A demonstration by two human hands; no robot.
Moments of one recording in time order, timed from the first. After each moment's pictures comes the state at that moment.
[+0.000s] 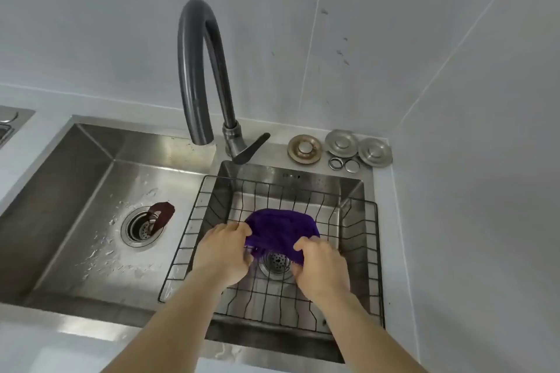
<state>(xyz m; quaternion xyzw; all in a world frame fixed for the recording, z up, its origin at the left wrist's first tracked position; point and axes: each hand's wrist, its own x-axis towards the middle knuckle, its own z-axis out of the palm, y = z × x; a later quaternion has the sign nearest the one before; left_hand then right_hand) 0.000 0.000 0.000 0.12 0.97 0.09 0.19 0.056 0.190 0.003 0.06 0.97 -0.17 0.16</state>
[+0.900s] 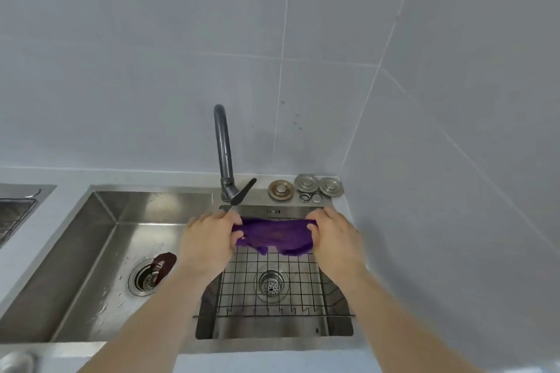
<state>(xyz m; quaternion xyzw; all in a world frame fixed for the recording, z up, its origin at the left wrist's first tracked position) 0.028 -0.038 0.162 0.19 0.97 0.11 -0.04 0.099 0.188 0.173 0.12 0.98 -0.15 -0.08</state>
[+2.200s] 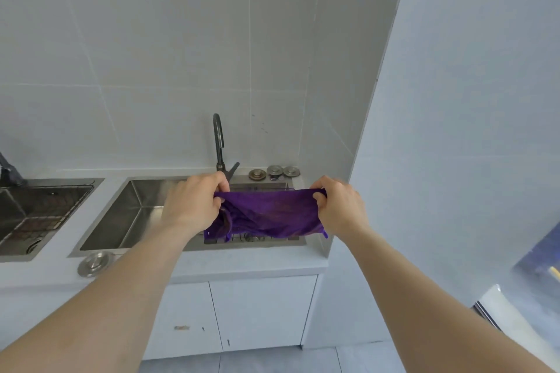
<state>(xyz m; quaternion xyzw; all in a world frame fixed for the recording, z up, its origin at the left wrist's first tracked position) 0.353 -0.096 0.343 0.19 0.96 0.17 -0.12 0.439 0.163 0.328 0.15 0.95 -0.21 -0.18</state>
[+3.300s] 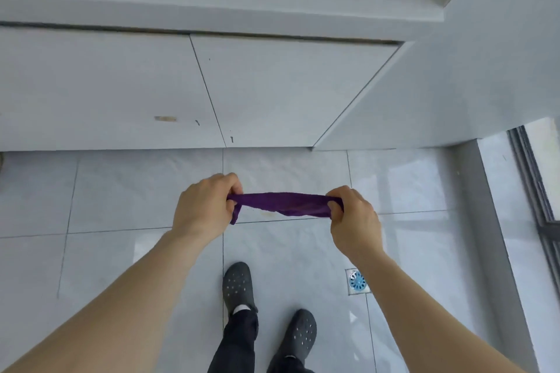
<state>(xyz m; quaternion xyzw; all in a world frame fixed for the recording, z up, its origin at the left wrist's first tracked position) 0.456 -0.166 -0.181 0.16 0.95 0.19 0.22 0.576 0.073 -0.168 0.30 0.91 -0.28 0.09</state>
